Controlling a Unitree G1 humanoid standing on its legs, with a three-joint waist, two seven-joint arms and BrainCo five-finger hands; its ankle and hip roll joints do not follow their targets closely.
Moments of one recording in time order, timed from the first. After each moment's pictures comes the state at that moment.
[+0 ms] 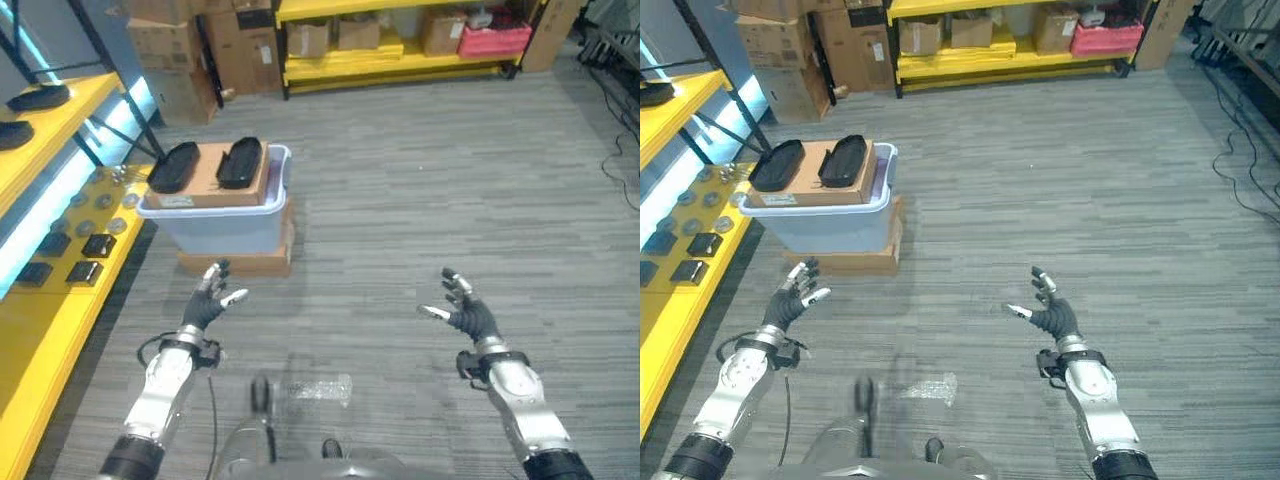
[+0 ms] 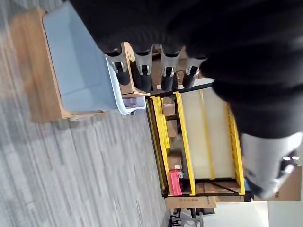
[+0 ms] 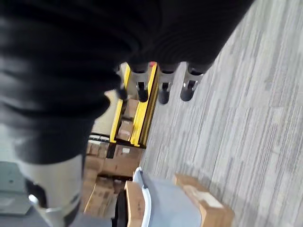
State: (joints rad) left arm 0.03 0.34 -0.16 0.23 -0.28 -0.21 0.00; right arm 0.11 -0.50 0.00 0.17 0.17 -0.17 0.01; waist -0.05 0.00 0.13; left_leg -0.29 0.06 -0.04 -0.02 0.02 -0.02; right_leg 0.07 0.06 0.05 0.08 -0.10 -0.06
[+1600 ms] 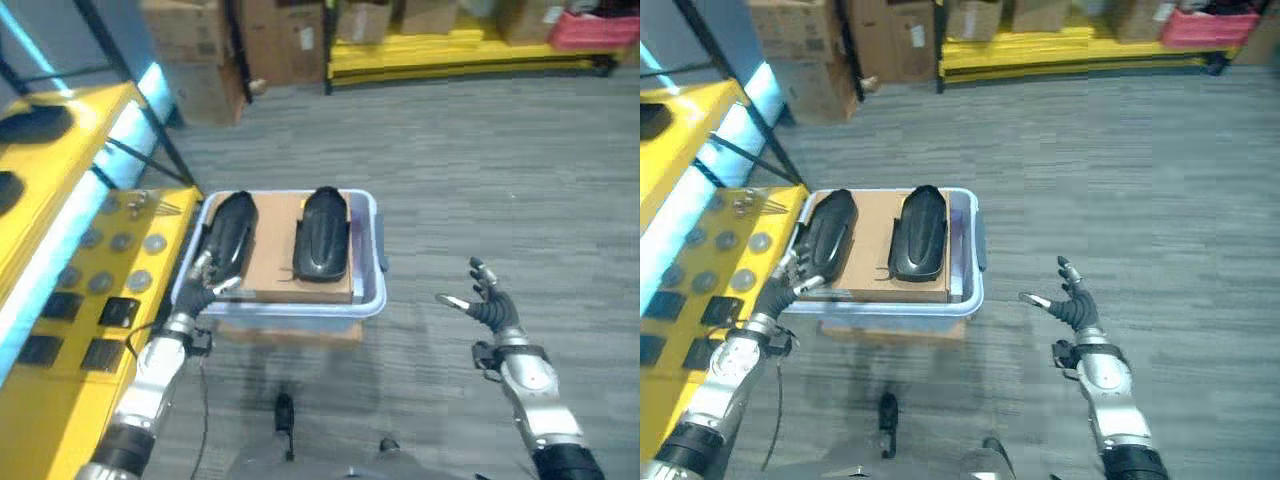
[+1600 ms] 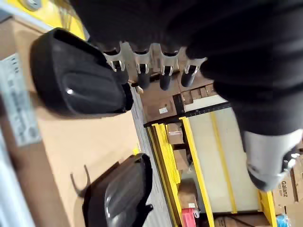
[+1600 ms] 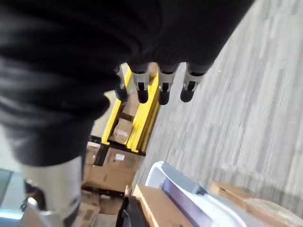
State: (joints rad) left arm -0.04 0.45 -0.16 0.21 -0.27 -0.22 0.02; right arm 0.07 -0.42 -0.06 0.17 0.09 -0.15 -0.07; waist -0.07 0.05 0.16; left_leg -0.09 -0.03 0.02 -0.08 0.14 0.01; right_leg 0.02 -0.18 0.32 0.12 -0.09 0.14
